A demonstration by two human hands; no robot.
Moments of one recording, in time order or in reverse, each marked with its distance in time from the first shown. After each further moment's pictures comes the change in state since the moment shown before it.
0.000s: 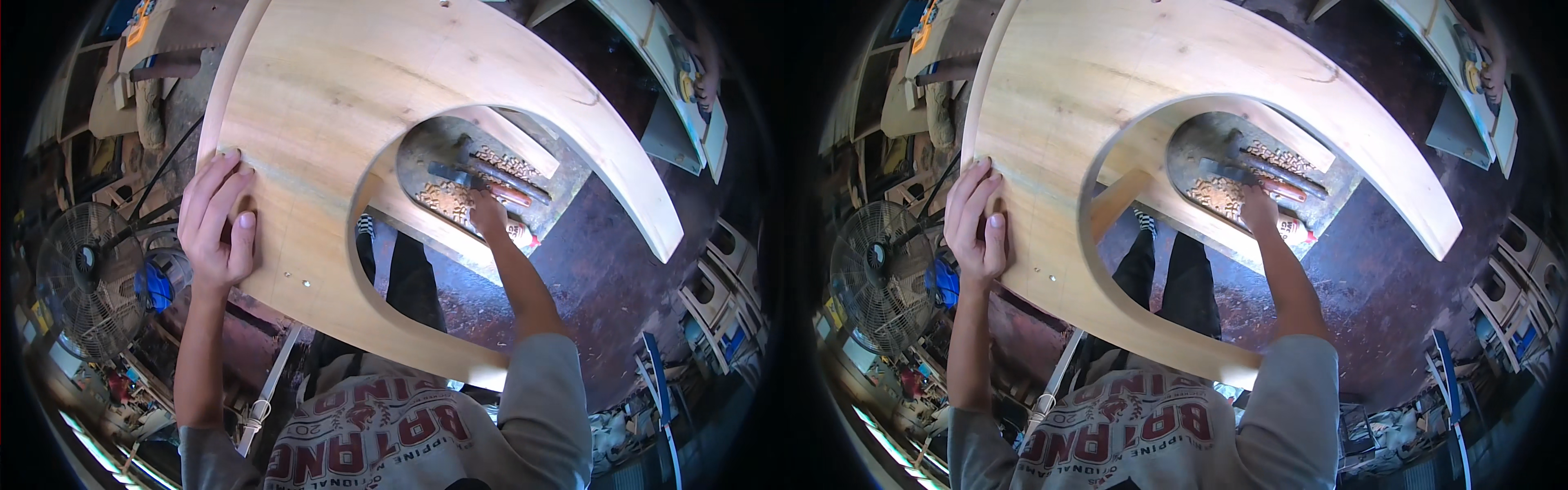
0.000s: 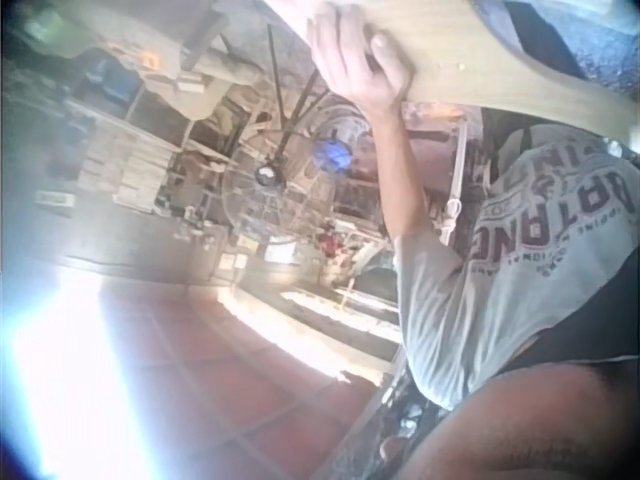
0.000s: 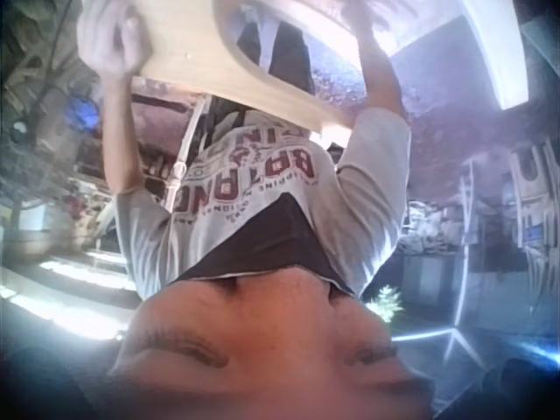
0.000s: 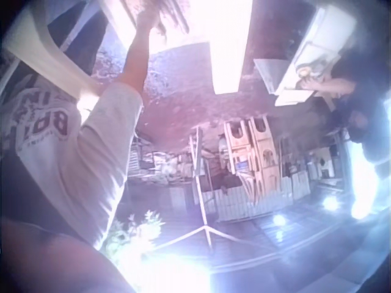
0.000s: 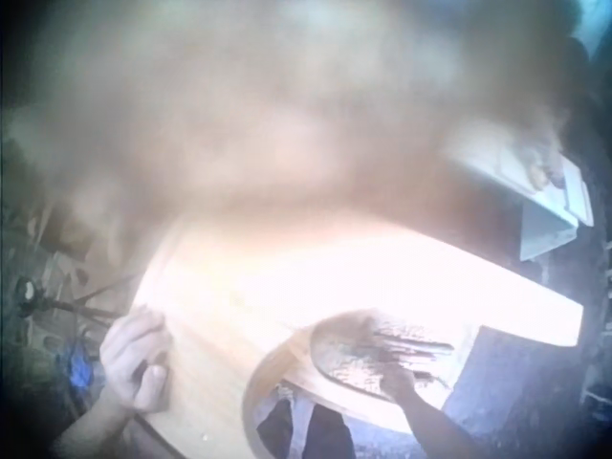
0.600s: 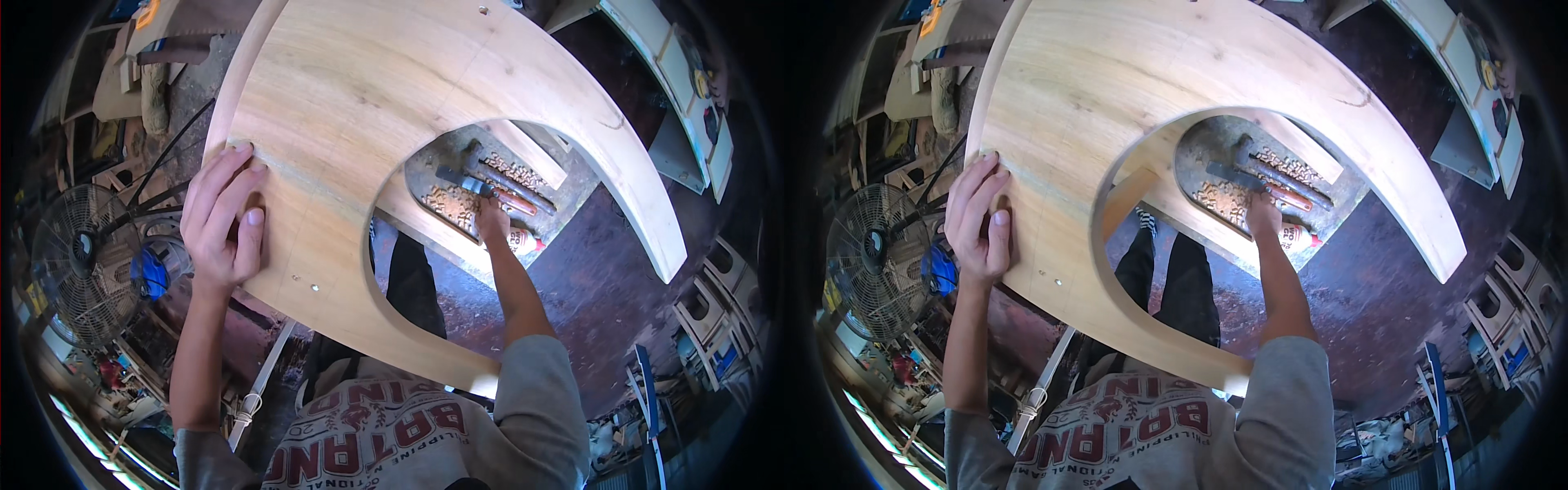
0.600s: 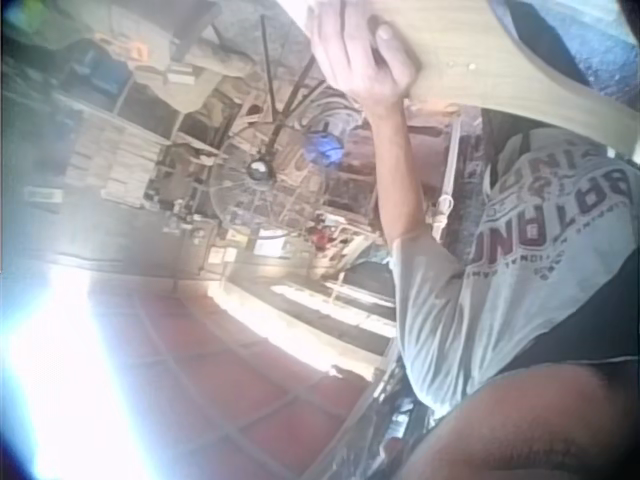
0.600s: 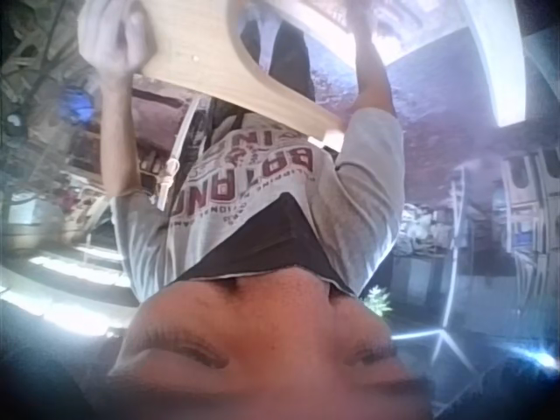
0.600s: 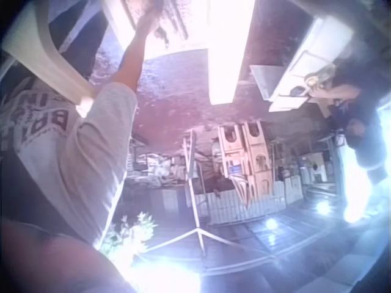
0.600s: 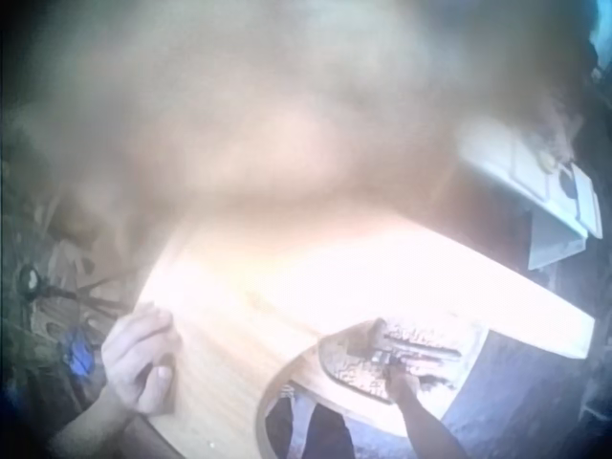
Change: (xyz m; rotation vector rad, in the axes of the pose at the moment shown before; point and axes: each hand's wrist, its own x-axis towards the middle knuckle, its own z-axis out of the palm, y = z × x) left_hand 0.000 -0.001 -0.001 0.014 -0.003 -0.006; right_hand 0.011 -0.002 0.022 -0.004 0.023 0.158
